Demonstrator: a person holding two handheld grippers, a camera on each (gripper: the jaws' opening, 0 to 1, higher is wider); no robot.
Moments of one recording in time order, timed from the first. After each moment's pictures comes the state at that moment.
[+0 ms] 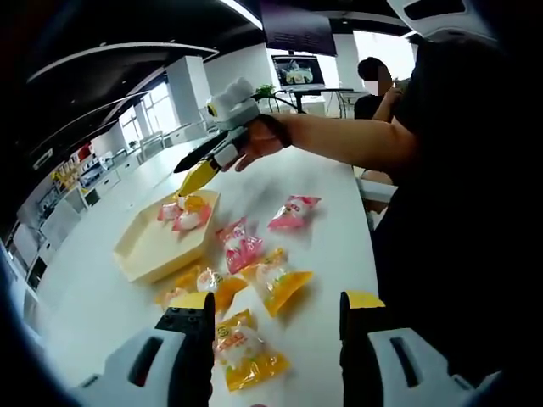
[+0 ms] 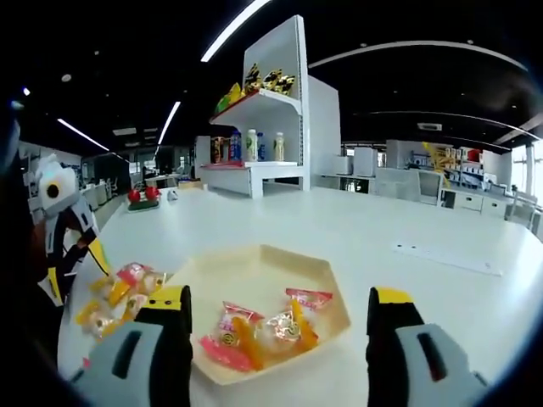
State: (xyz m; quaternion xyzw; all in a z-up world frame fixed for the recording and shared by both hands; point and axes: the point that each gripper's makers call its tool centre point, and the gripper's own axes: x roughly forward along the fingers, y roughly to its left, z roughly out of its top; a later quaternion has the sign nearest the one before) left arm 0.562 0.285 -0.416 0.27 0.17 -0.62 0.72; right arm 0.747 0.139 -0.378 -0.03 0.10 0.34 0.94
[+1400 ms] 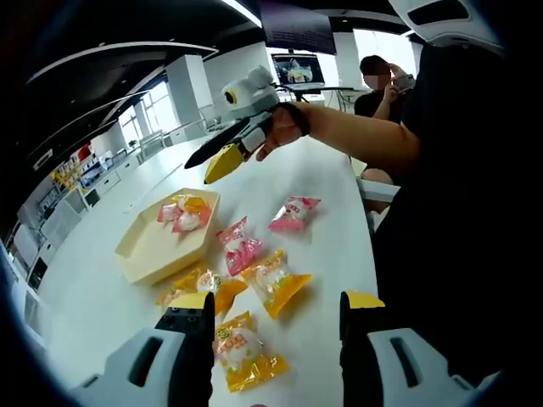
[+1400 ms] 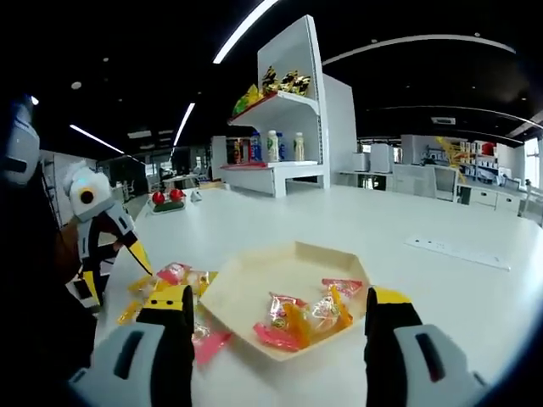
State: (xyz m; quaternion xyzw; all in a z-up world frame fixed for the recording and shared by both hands) left arm 0.563 0.283 -0.414 0.27 0.17 -0.62 0.72; right arm 0.702 0.148 -0.367 0.01 0.12 0.39 0.91
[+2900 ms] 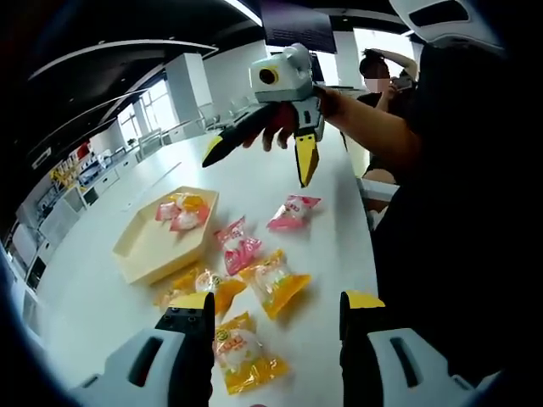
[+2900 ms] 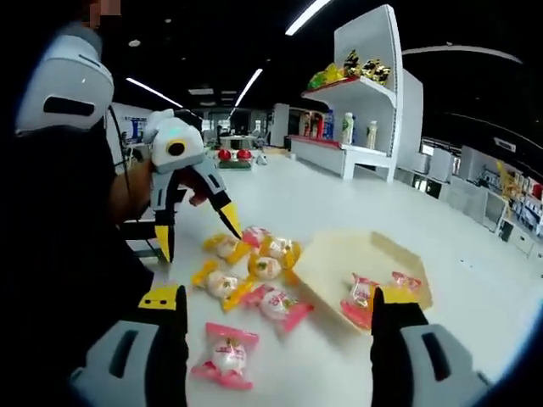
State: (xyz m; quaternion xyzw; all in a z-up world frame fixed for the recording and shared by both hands) left arm 0.562 0.280 -0.416 0.27 0.18 -0.62 0.71; right arm 0.608 0.188 -0.376 -0.15 0.14 0.51 0.83
